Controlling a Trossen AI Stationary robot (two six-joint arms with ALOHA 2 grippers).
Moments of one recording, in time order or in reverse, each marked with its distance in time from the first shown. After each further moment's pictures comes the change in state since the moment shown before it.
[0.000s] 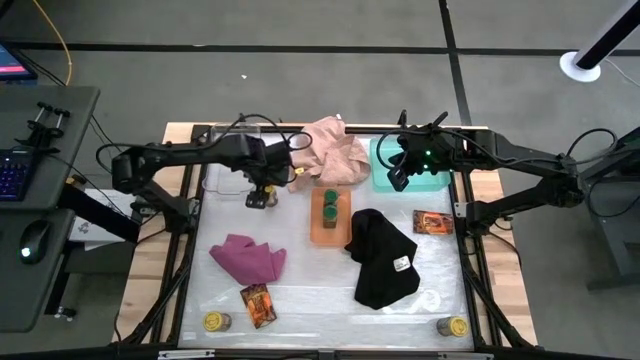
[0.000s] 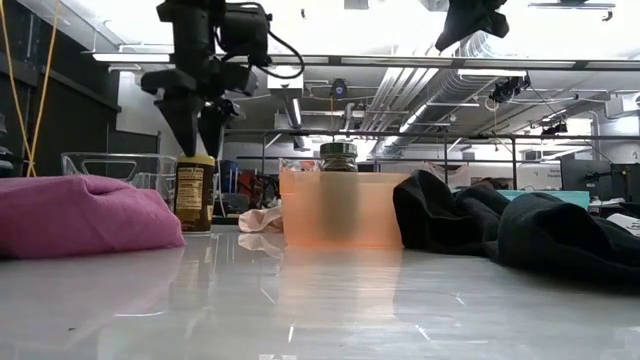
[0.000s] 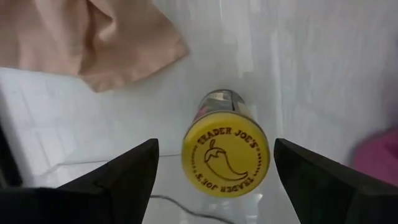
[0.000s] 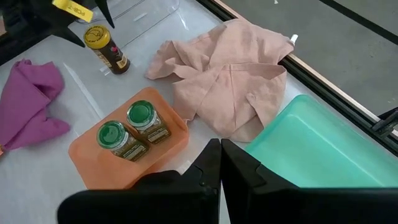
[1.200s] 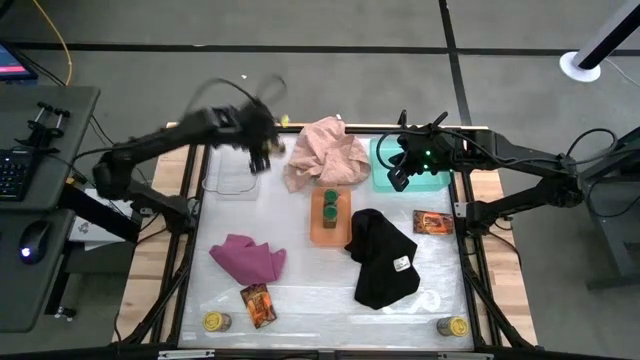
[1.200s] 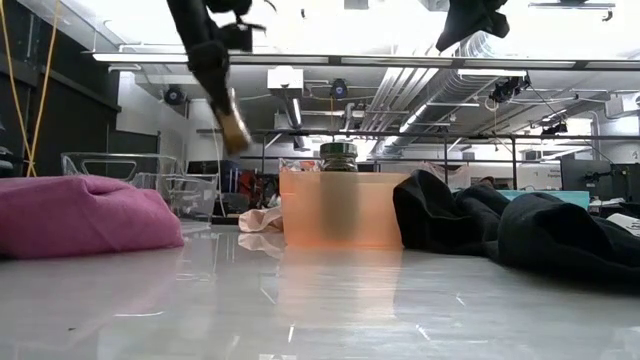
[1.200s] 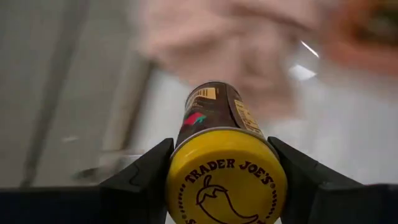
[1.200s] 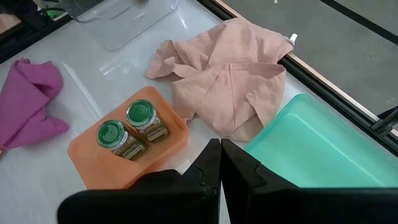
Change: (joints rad) left arm 0.206 -0.162 0.148 0.081 -0.149 -0.153; right arm 0.000 0.000 0.000 -0.004 0.001 0.000
